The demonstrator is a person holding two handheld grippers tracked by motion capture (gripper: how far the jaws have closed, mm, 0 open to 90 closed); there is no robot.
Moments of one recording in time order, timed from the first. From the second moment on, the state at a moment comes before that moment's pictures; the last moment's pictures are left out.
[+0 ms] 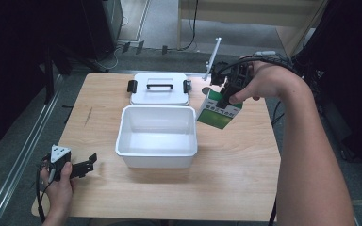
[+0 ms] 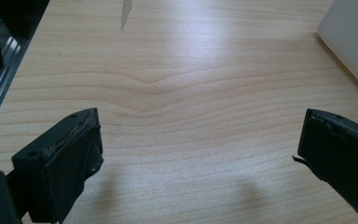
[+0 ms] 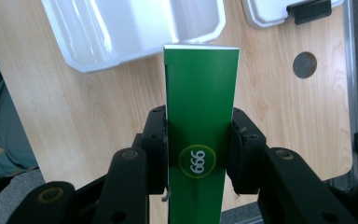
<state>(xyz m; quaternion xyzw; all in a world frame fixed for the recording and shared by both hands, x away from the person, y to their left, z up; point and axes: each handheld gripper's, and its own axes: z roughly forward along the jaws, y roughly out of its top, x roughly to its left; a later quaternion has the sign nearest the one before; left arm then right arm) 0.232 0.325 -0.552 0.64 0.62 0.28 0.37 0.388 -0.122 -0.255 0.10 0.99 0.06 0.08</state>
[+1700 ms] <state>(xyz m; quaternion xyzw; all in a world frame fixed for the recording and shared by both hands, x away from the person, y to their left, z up) 0.232 0.325 -0.552 0.64 0.62 0.28 0.37 0.385 -0.013 -0.310 0.00 1.00 0.03 0.05</state>
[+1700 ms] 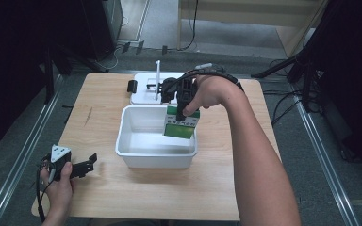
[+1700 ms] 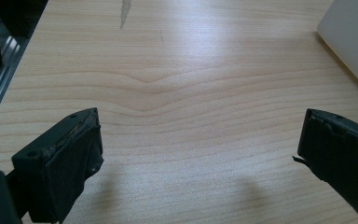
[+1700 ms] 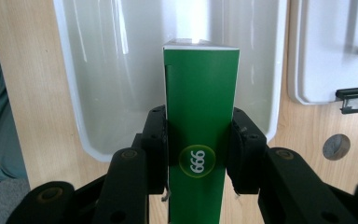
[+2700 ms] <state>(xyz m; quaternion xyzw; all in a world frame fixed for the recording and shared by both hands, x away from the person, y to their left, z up) 0.232 0.325 -0.552 0.64 0.62 0.27 0.37 0.391 0.000 -0.373 0.00 1.00 0.01 0.04</state>
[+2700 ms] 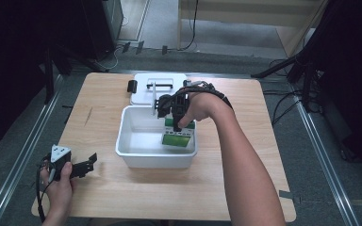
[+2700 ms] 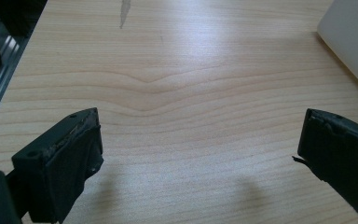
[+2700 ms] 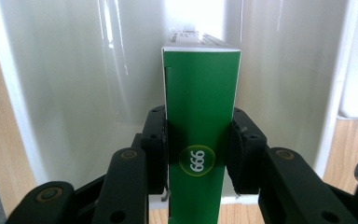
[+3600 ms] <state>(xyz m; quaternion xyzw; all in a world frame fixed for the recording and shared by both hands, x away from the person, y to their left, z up) 0.232 0.325 -0.552 0.64 0.62 0.27 0.37 0.392 -0.003 -0.375 0.07 1.00 0.03 0.06</state>
